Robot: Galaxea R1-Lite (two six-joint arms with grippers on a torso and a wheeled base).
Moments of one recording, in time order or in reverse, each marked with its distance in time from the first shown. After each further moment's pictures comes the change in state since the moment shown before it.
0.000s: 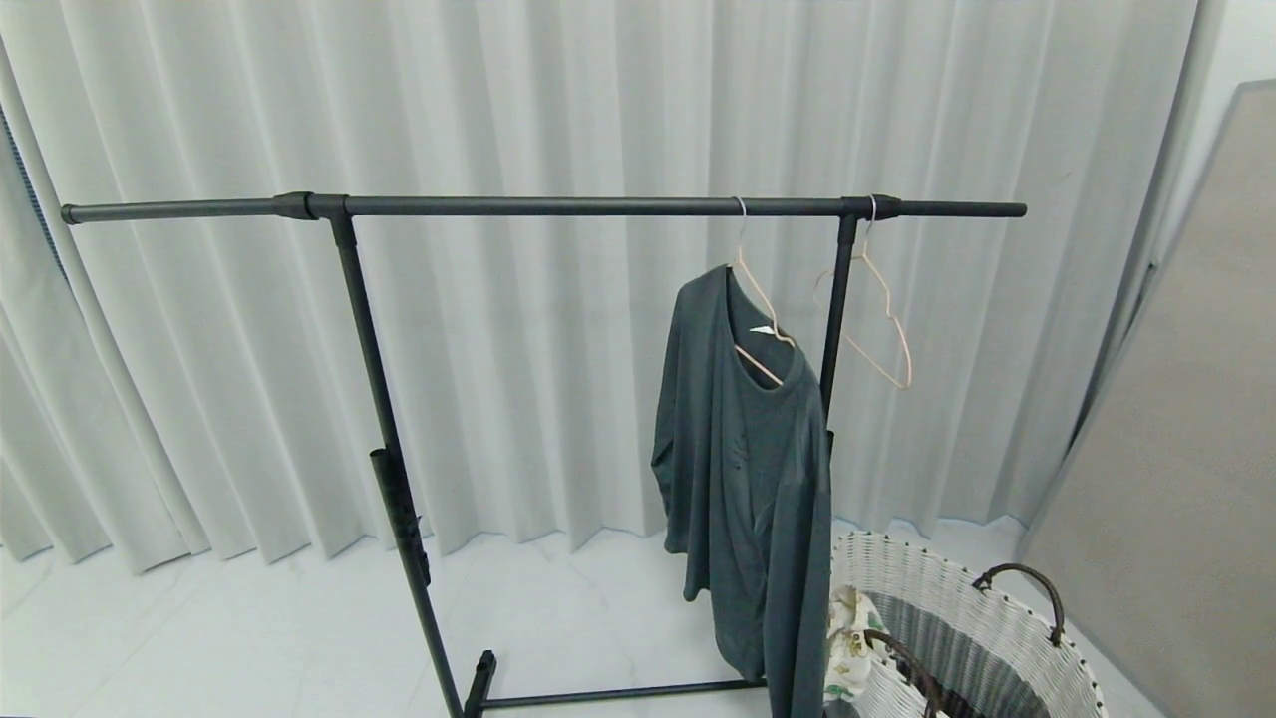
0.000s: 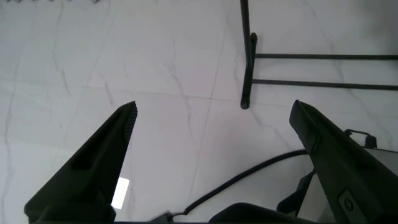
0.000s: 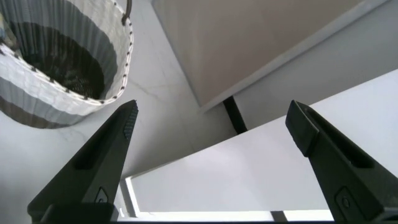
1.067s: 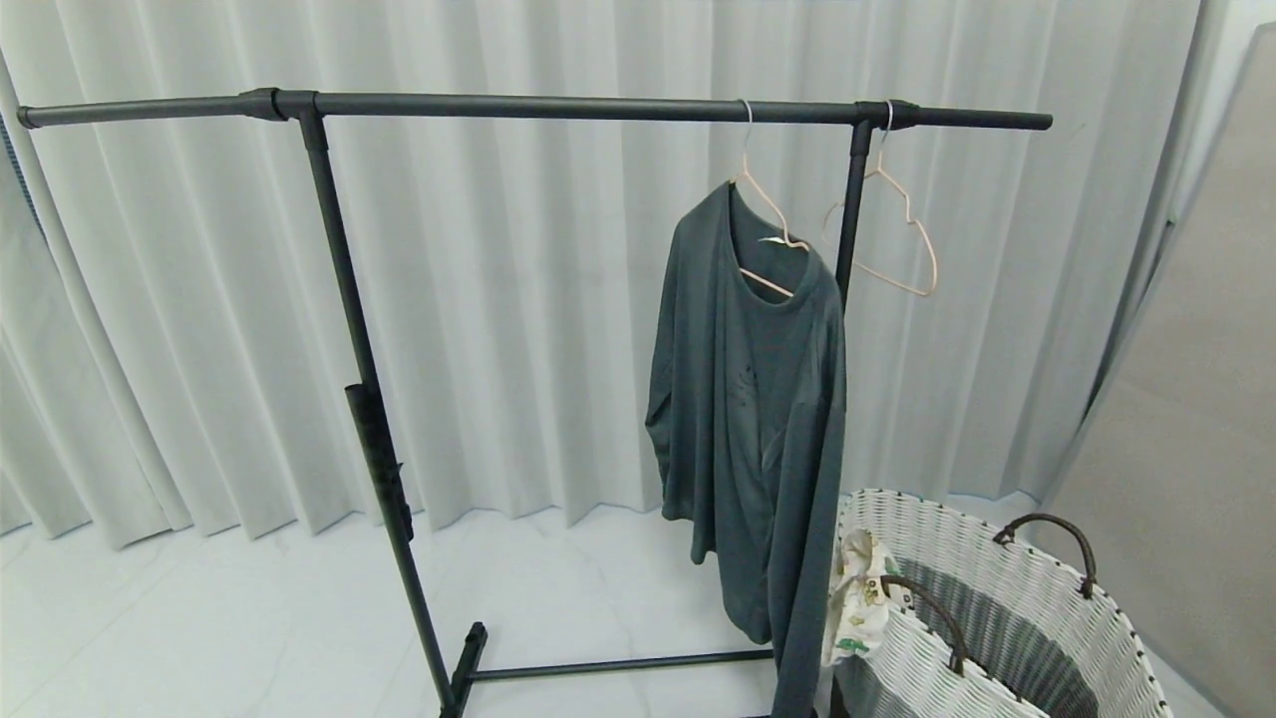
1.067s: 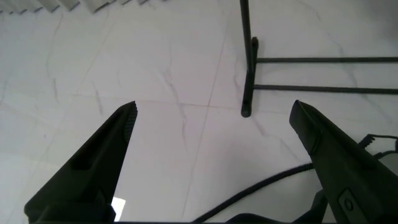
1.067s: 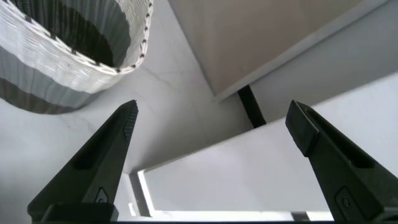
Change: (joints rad) left arm -0.024 -0.099 0.004 0.000 0.028 0.020; right arm 0.001 0.022 0.000 0.000 0.003 0.001
